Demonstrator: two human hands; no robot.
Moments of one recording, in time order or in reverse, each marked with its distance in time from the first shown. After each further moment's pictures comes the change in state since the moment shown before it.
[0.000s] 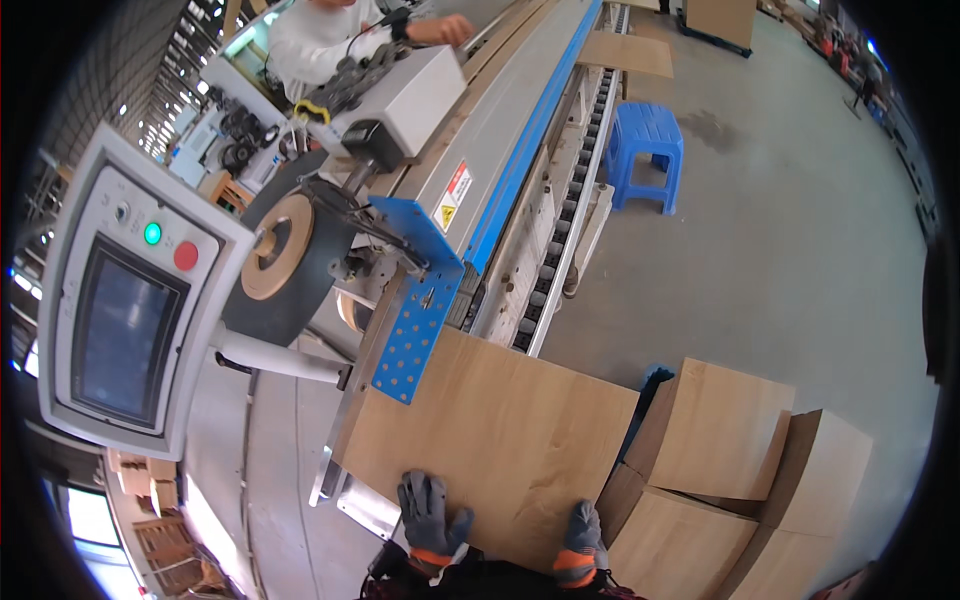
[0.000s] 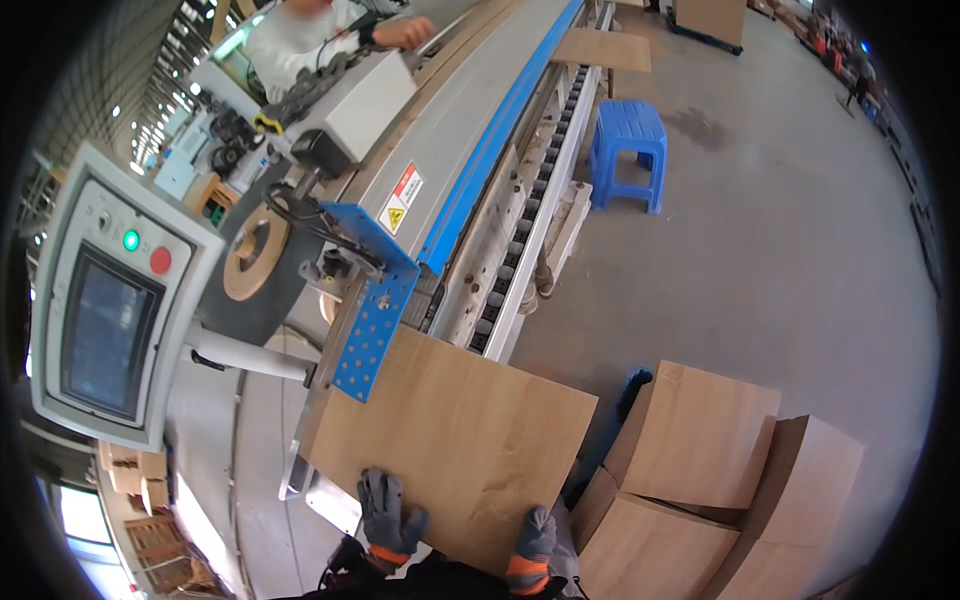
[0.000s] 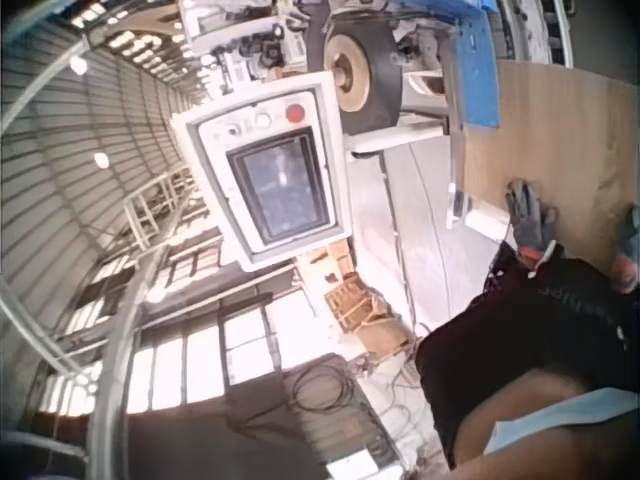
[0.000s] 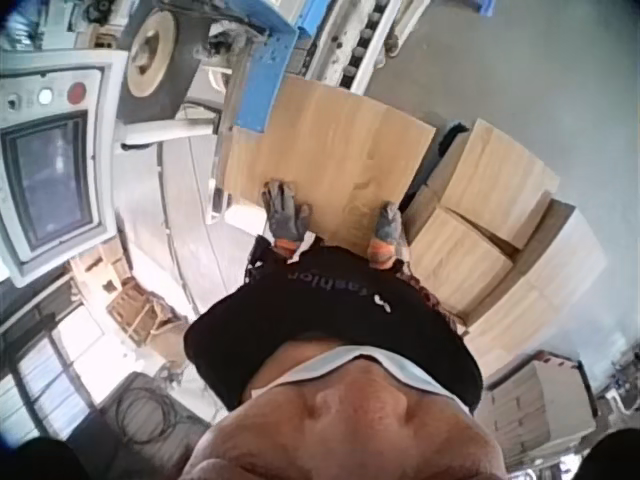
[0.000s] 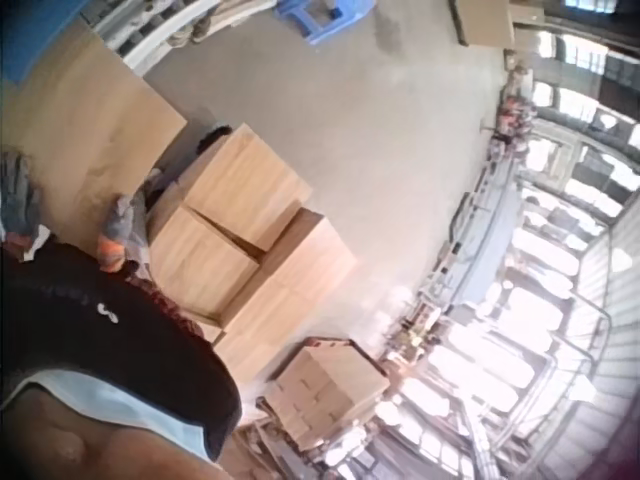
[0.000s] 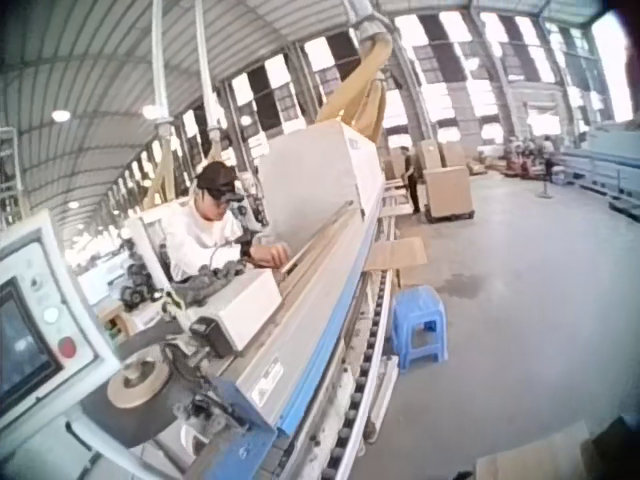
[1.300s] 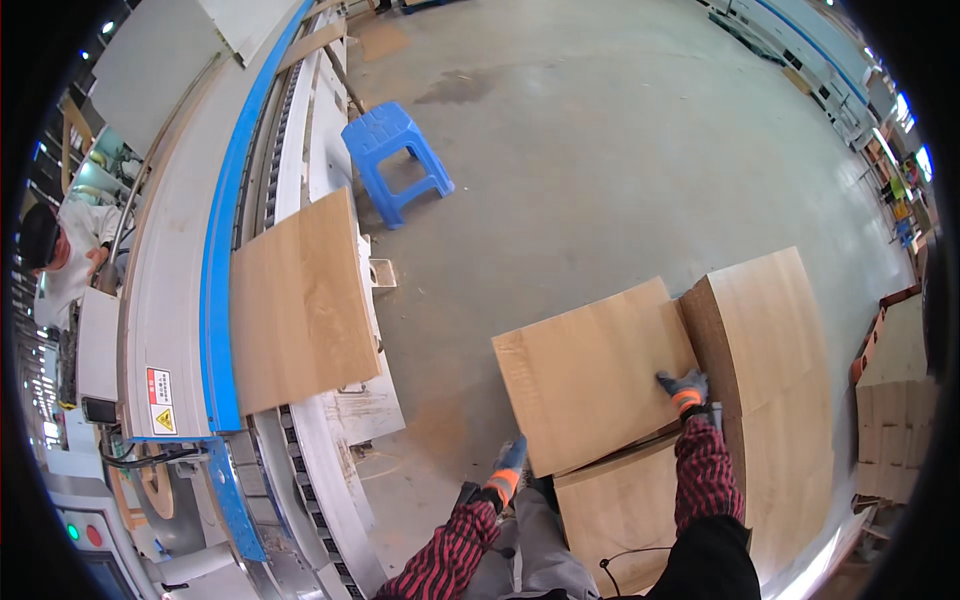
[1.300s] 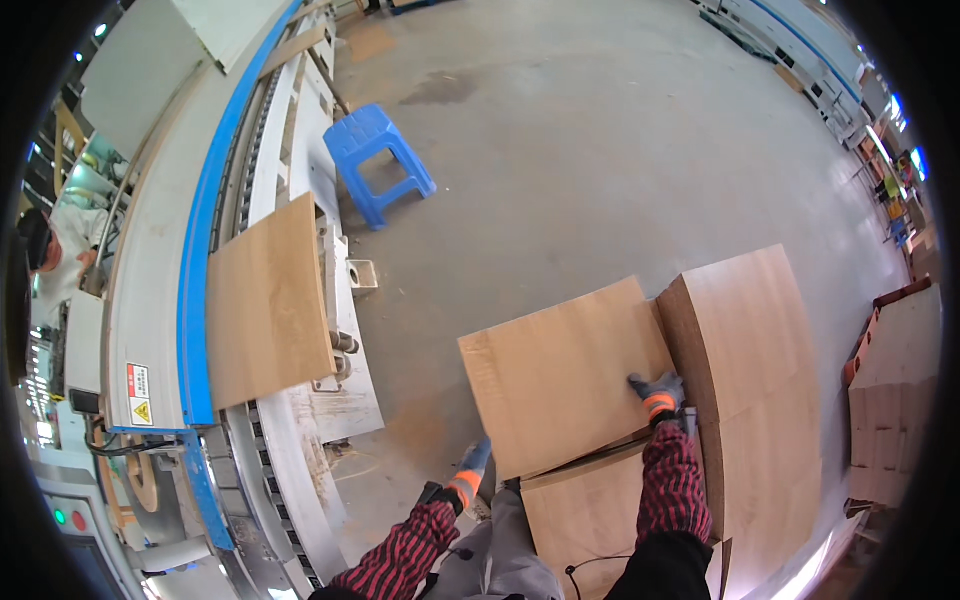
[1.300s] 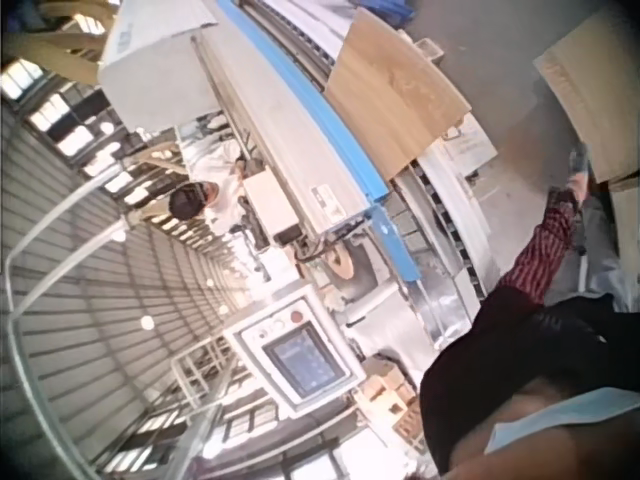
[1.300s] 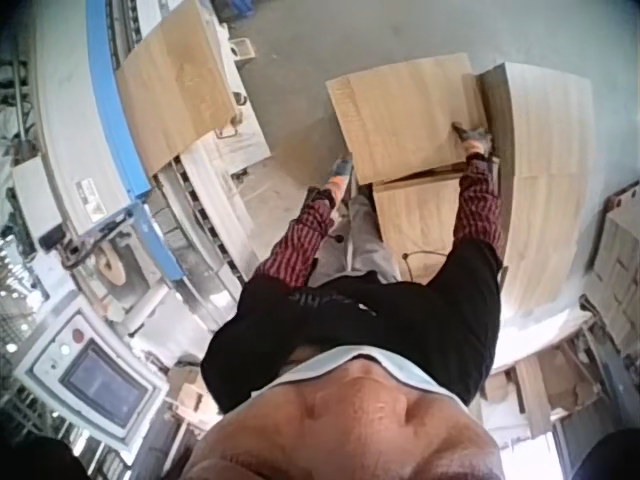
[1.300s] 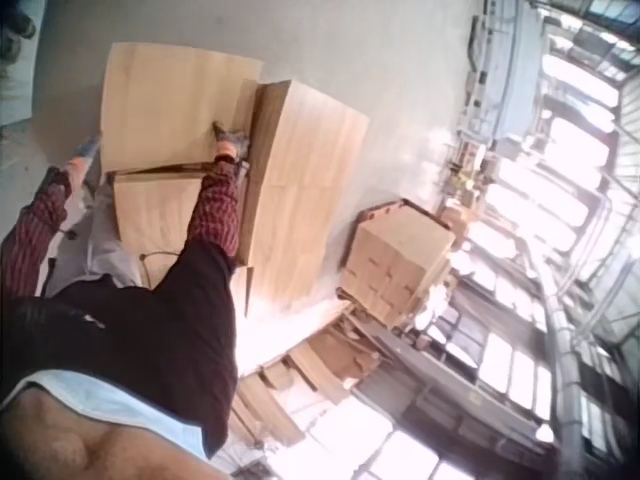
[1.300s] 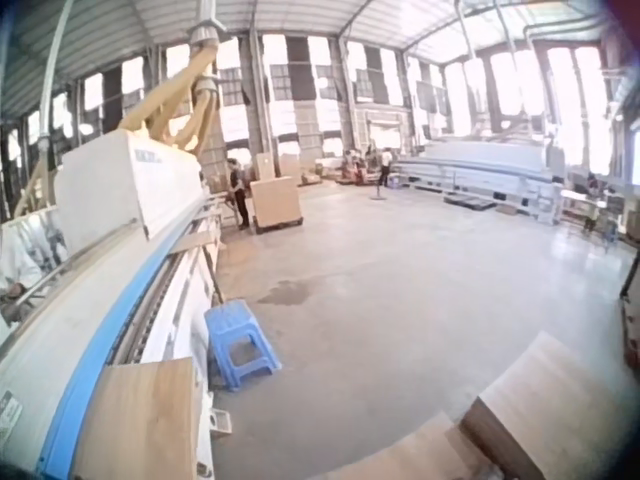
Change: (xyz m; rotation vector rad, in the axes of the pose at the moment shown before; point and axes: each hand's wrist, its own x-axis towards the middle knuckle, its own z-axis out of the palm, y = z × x) left_hand 0.081 0.245 0.368 -0.818 -0.893 -0.171; right_hand 0.322 -0.029 -0.395 -1.164 0.764 0.342
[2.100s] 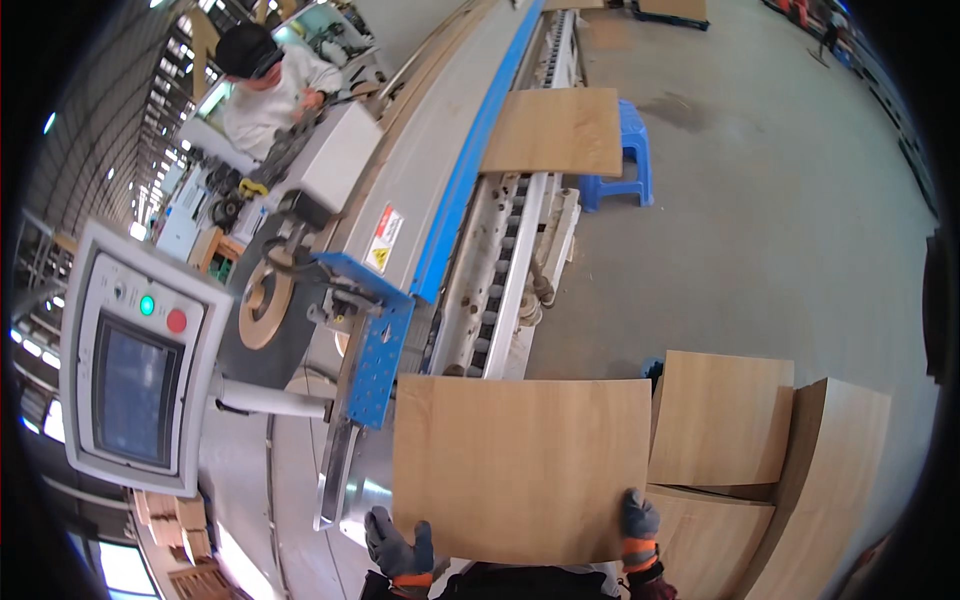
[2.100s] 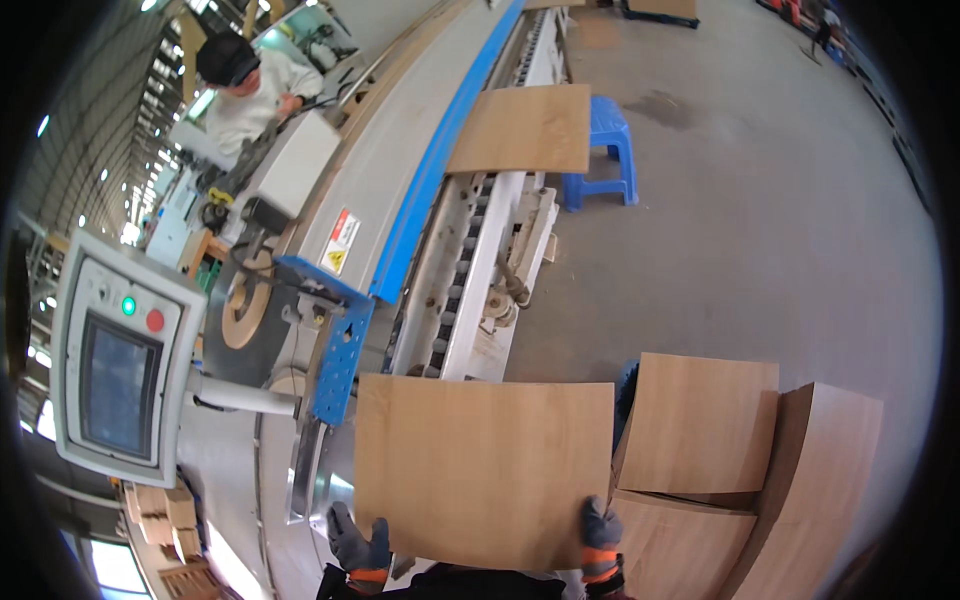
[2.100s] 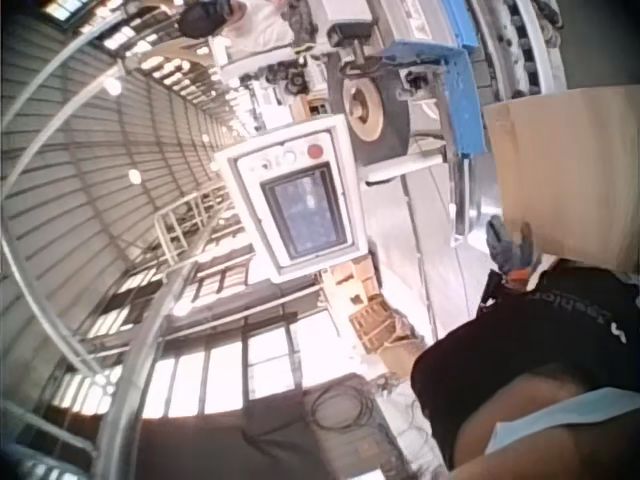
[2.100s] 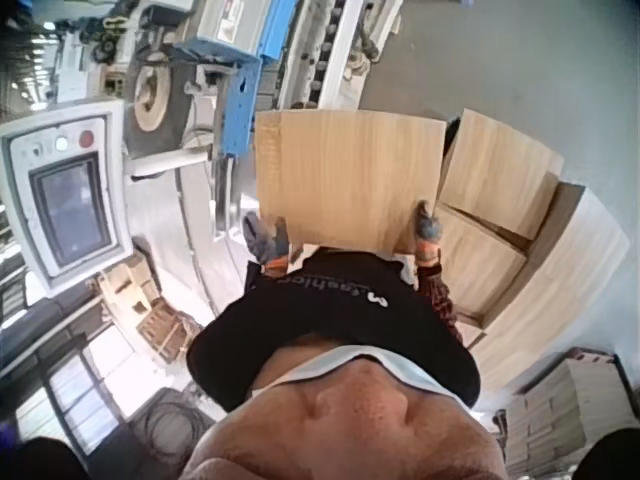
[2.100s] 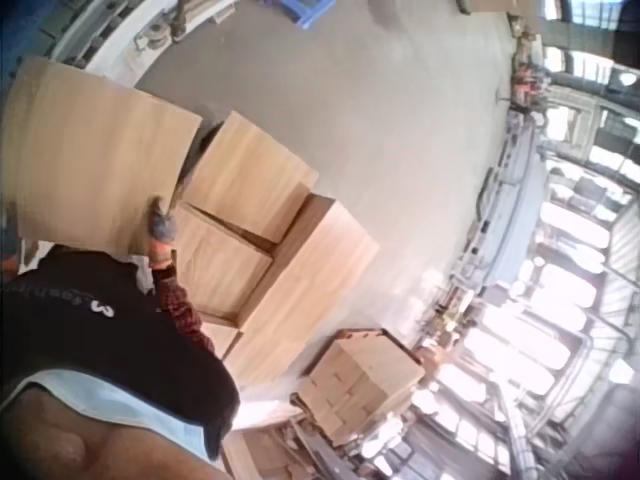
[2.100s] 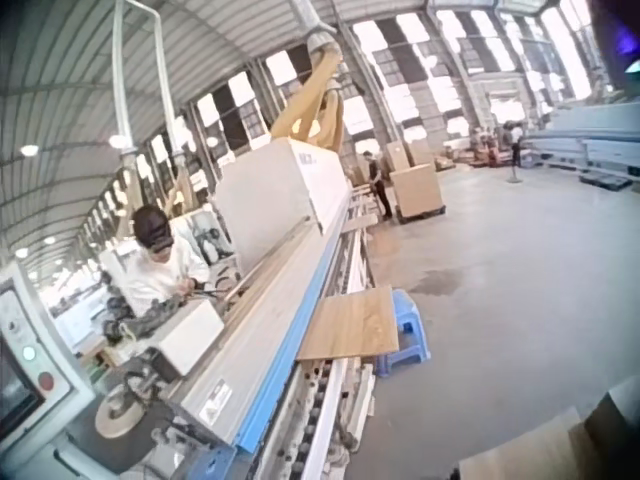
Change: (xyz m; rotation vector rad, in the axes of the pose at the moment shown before) left_hand -0.390 0.024 -0.238 0.576 1.144 -0.166; right_hand -0.368 -0.050 -0.028 0.857 -0.729 -0.335
